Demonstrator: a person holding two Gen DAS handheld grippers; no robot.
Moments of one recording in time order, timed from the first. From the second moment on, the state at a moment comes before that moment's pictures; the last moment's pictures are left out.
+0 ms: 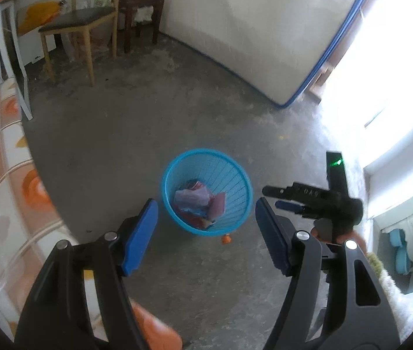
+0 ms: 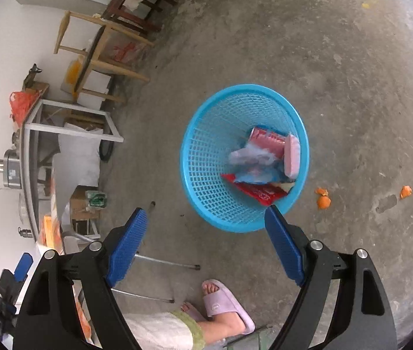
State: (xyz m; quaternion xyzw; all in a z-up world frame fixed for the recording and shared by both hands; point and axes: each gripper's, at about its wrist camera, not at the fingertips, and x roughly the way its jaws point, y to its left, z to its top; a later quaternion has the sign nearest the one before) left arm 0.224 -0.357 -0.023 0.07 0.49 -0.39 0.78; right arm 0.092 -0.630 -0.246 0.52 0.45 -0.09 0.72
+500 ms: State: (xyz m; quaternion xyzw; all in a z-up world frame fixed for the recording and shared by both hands) left arm 0.154 -0.209 0.023 0.00 0.42 -0.37 0.83; right arm 0.070 -0.555 -0.134 0.43 0.43 0.00 0.79
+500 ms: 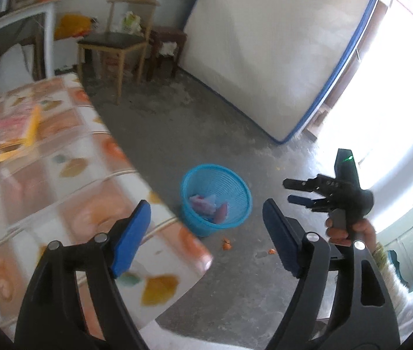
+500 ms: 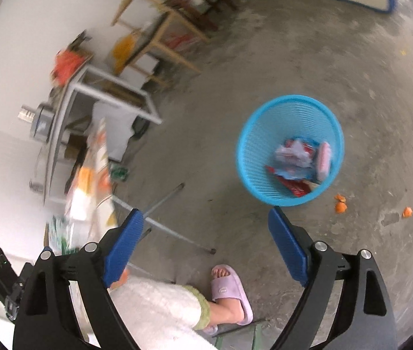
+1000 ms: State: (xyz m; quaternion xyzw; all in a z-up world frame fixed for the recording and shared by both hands) left arm 0.088 -0.015 0.026 -0.06 0.34 -0.24 0.91; right arm 0.148 -0.380 -0.034 0.31 0.46 0.18 0.81
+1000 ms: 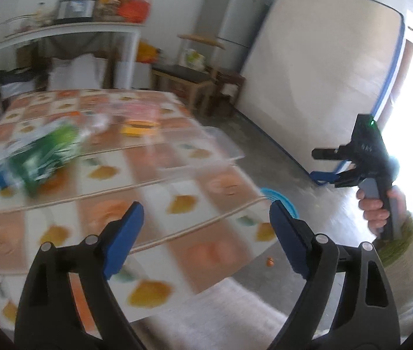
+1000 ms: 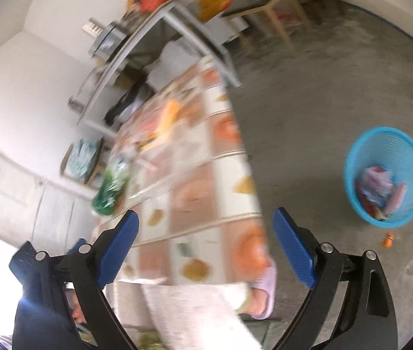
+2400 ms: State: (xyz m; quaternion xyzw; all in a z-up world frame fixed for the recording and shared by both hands) left arm 0.078 0.112 -0.016 -0.20 0.34 -0.20 0.90; right arm 0.211 -0.102 -0.041 -0.05 0.55 0.34 0.76
